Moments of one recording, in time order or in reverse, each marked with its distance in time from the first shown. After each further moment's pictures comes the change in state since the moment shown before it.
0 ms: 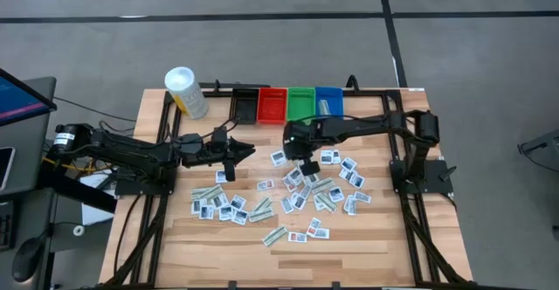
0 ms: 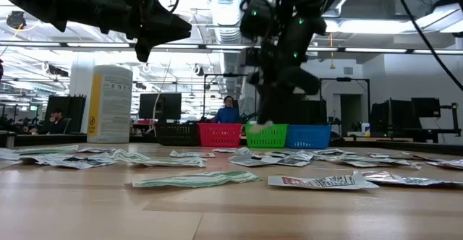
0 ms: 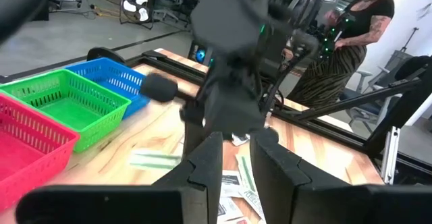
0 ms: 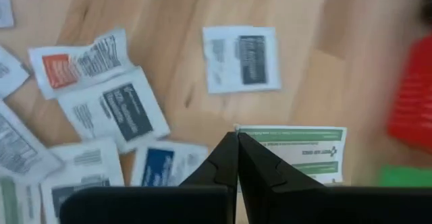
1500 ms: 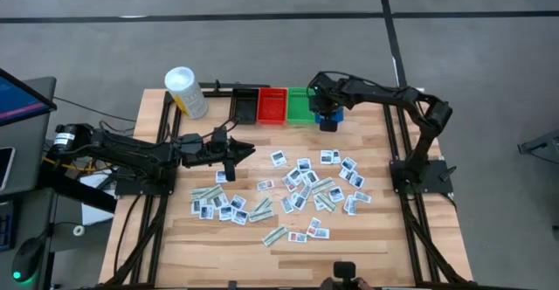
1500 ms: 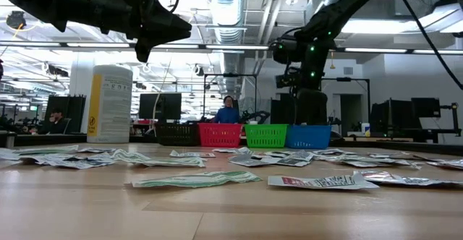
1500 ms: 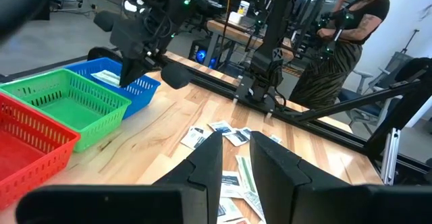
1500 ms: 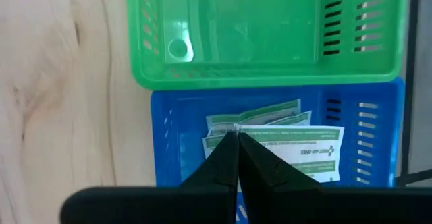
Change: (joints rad) left arm 0.000 0.001 0.000 0.001 -0.004 -0.007; right arm -0.460 -0.049 -0.047 -0.076 0.112 -0.090
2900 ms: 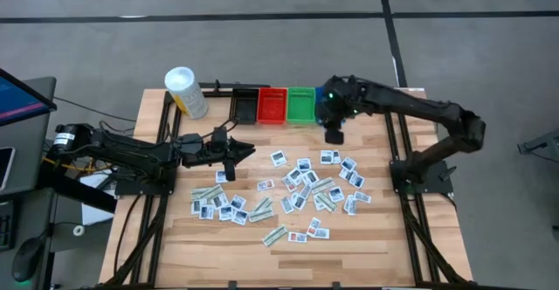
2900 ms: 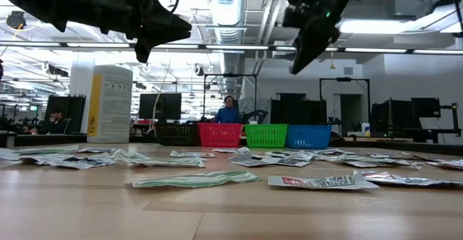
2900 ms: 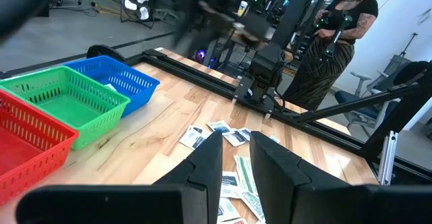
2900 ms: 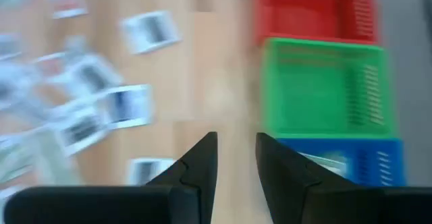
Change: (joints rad) left arm 0.000 0.000 0.000 0.000 0.001 -0.016; right arm 0.218 -0.339 0.032 -0.193 -0.182 0.199
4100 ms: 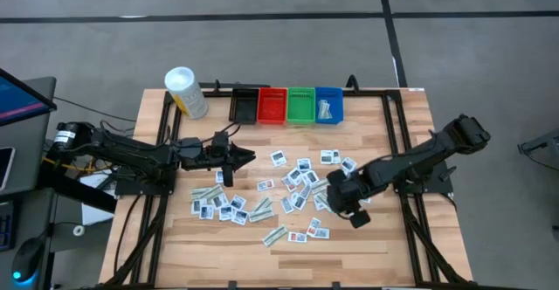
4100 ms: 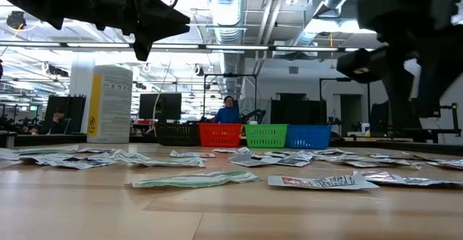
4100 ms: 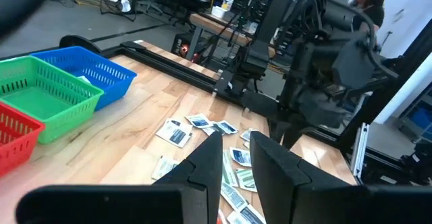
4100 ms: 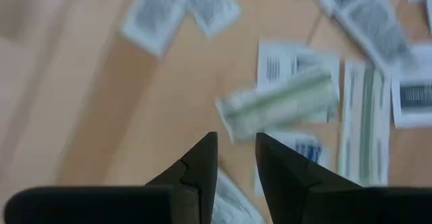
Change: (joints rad) left arm -0.060 0.000 0.000 0.003 0.011 -0.029; right arm 0.778 0.003 -0.405 0.186 0.013 0.356
